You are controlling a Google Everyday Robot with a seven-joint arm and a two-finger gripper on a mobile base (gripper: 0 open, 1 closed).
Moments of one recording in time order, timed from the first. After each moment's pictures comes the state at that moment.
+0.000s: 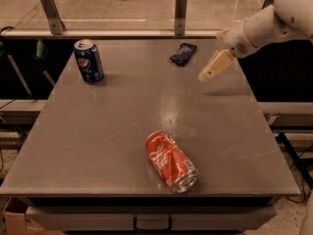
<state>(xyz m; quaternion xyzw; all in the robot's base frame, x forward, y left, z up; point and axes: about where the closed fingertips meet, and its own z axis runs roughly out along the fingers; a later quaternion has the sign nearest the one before) 0.702 -0.178 0.881 -0.53 0.75 0.10 0.38</state>
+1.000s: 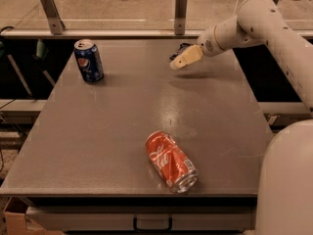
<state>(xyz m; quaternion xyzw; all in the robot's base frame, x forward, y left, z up) 0.783 -0.117 0.850 -0.41 0.80 0.17 0.41</state>
